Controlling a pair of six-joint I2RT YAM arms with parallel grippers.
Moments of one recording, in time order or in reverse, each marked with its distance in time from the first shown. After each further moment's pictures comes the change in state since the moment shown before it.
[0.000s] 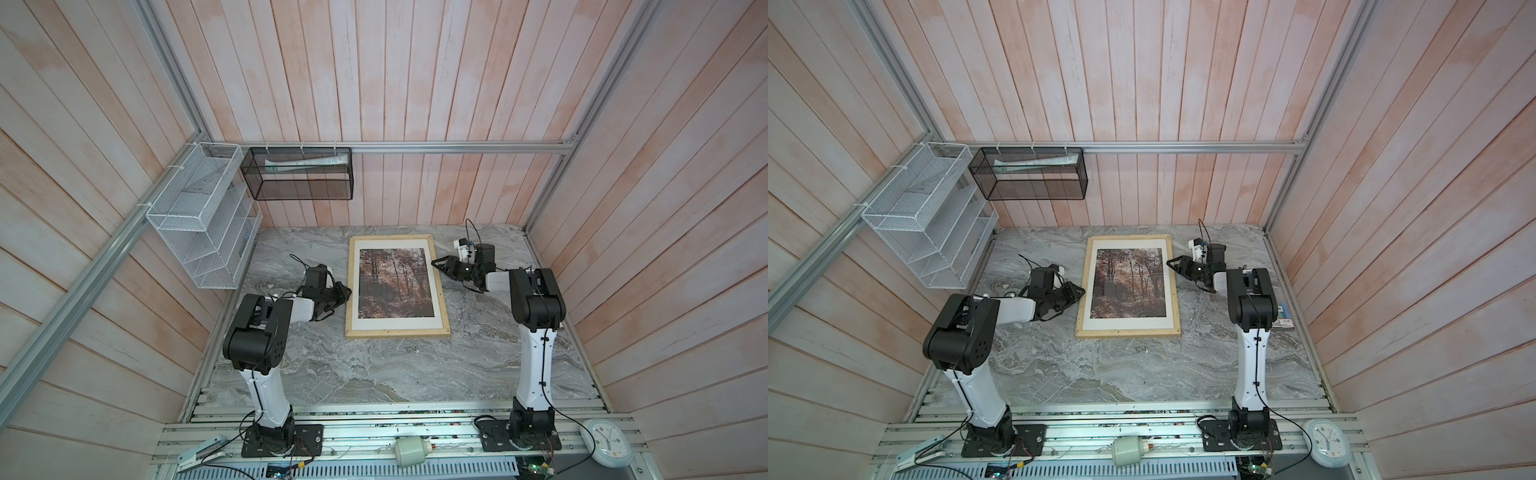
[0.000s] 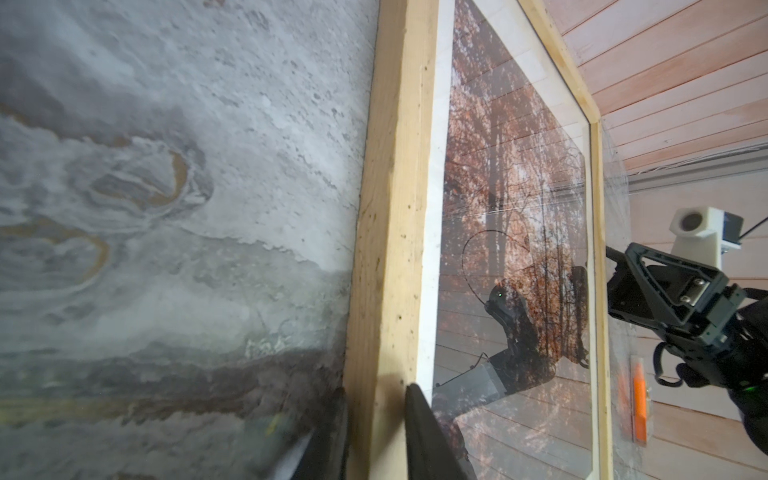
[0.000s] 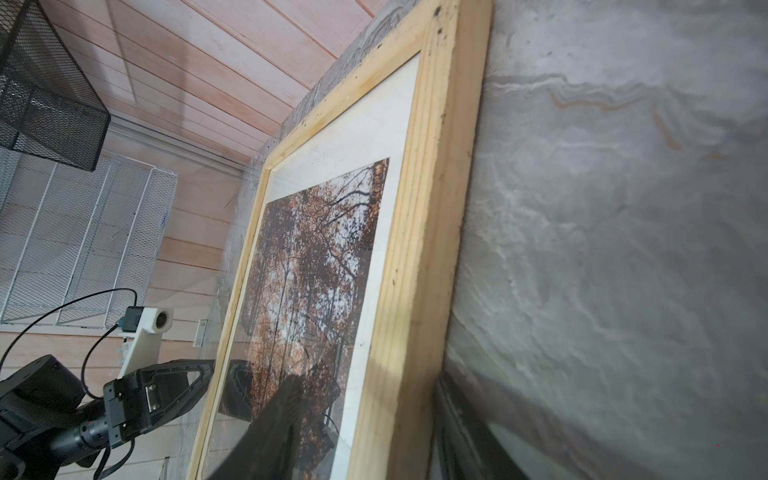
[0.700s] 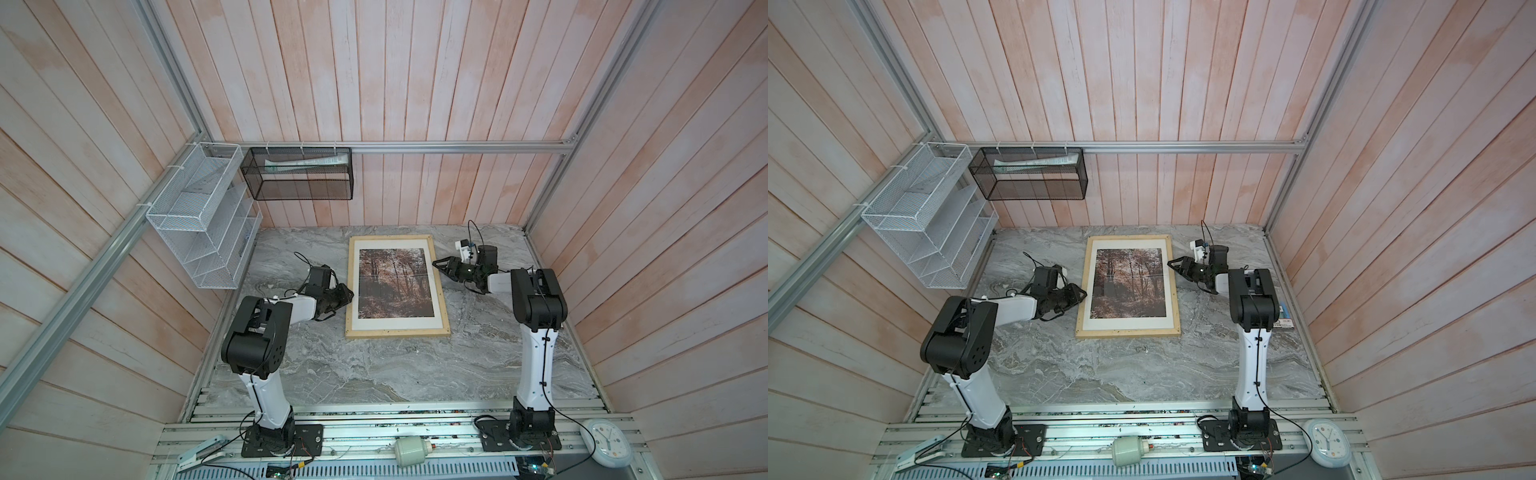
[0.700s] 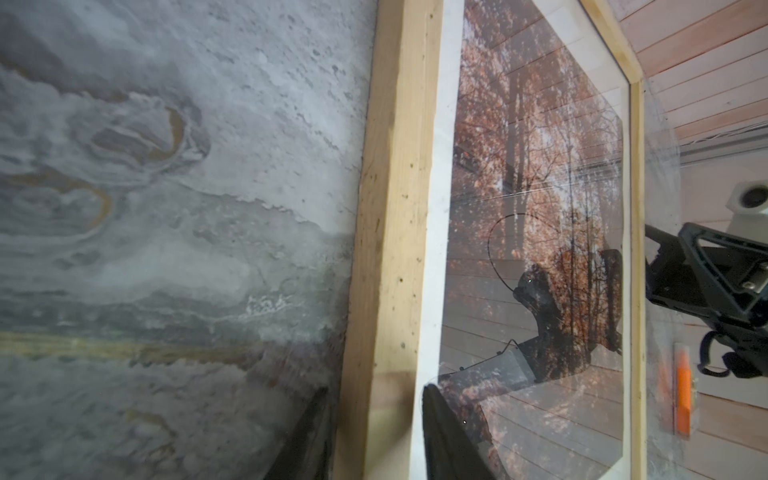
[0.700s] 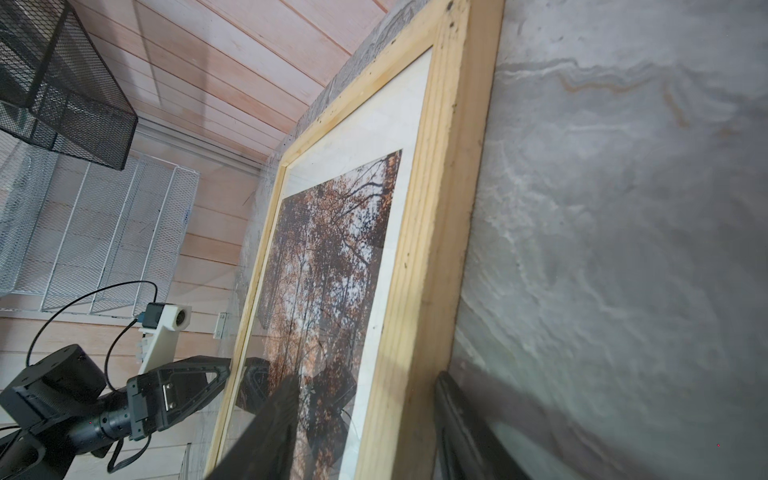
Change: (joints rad) left arm -0.026 -0.037 0.029 -0.144 -0.073 0.057; right arm -0.024 -0.004 -0.033 0.050 -0.054 0.027
